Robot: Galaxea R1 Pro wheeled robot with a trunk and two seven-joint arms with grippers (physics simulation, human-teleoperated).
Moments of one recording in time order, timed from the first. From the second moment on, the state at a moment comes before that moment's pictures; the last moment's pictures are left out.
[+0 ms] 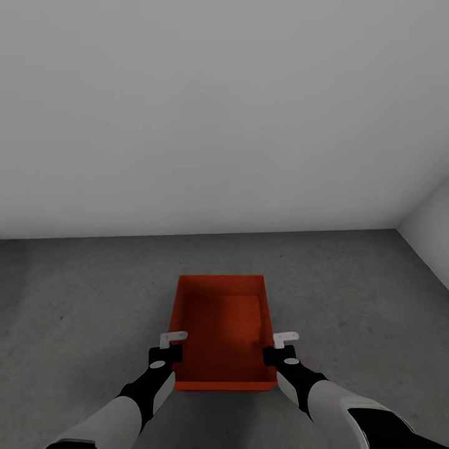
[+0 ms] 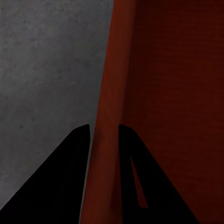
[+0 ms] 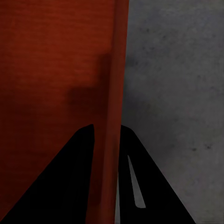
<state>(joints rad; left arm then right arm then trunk) -0.68 -0.14 -0.01 -0.28 0.03 -0.07 0.28 -0.80 0.12 -0.07 -0.04 0.18 -0.10 -0.14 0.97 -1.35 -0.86</state>
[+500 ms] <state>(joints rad) -0.68 -0.14 -0.01 -0.28 0.03 -0.07 0.28 -0.80 0.12 -0.07 -0.04 0.18 -0.10 -0.14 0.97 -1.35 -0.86</state>
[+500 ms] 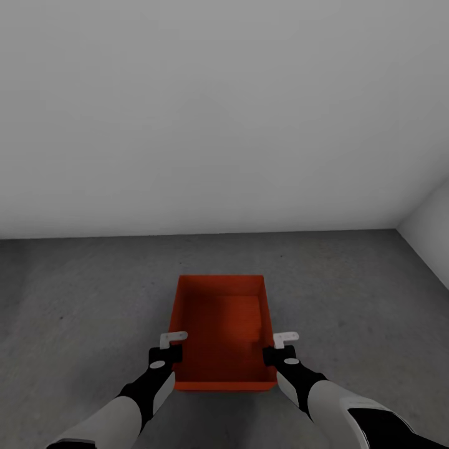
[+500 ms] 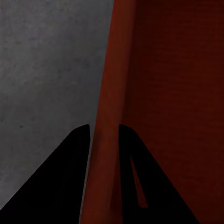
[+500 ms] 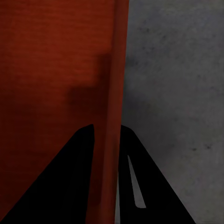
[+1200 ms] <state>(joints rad) -0.68 -0.14 -0.01 -0.27 0.03 -0.07 0.28 -0.80 0.12 -0.07 -0.04 0.18 -0.10 -0.14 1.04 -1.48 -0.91</state>
